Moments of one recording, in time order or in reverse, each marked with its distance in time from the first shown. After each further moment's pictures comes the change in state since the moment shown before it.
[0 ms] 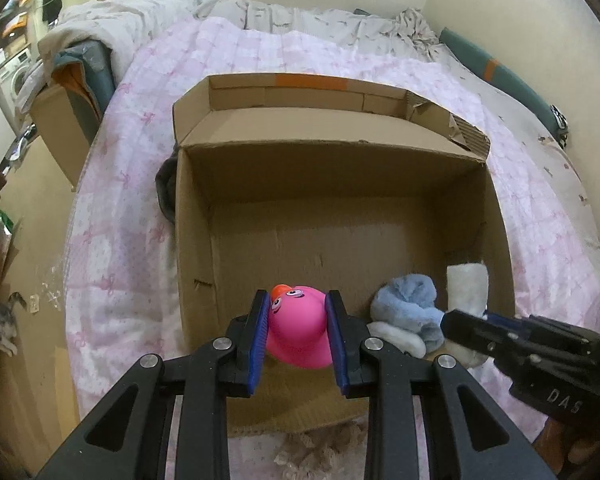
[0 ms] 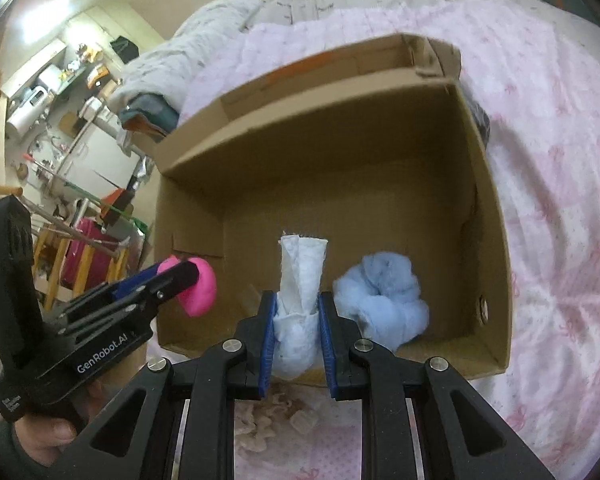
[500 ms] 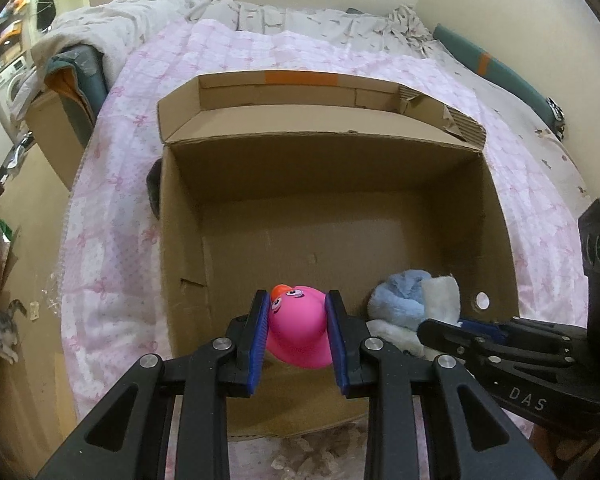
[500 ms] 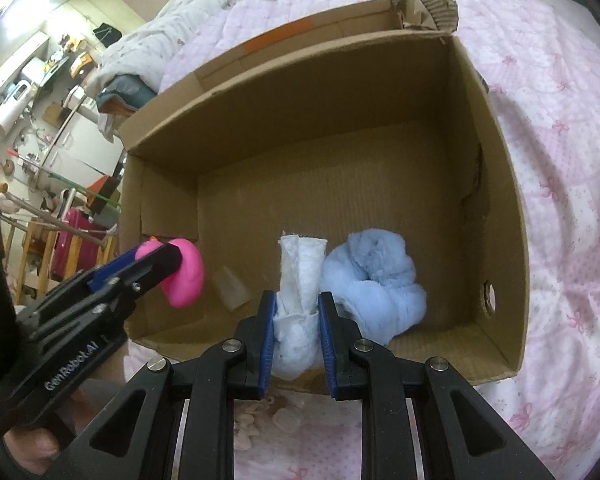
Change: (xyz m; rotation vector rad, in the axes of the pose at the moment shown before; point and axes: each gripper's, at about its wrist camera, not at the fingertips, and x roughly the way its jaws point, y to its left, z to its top) left arm 0.008 -0.004 -0.006 0.023 -0.002 0.001; right arm 0.030 -0.007 -0.003 0.020 0.082 -0.041
